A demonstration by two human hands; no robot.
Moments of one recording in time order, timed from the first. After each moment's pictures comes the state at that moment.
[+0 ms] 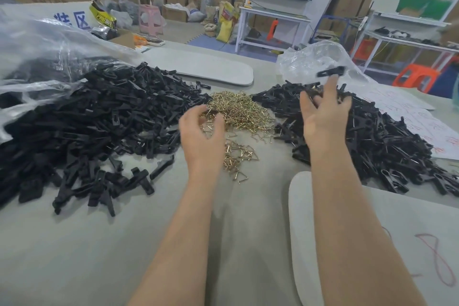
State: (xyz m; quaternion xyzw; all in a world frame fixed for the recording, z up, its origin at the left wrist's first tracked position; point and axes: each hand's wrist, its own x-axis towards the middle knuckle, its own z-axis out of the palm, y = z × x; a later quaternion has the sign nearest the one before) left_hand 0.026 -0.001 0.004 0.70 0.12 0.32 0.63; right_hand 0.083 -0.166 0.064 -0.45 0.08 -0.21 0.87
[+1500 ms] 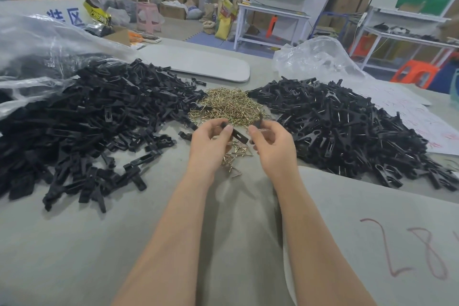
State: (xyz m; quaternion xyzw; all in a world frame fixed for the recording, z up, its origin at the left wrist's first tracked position) left_hand 0.037 -0.011 -0.013 0.63 0.06 0.12 0.76; right_hand 0.038 -0.134 -0.003 -0.80 -0.06 -0.16 0.58
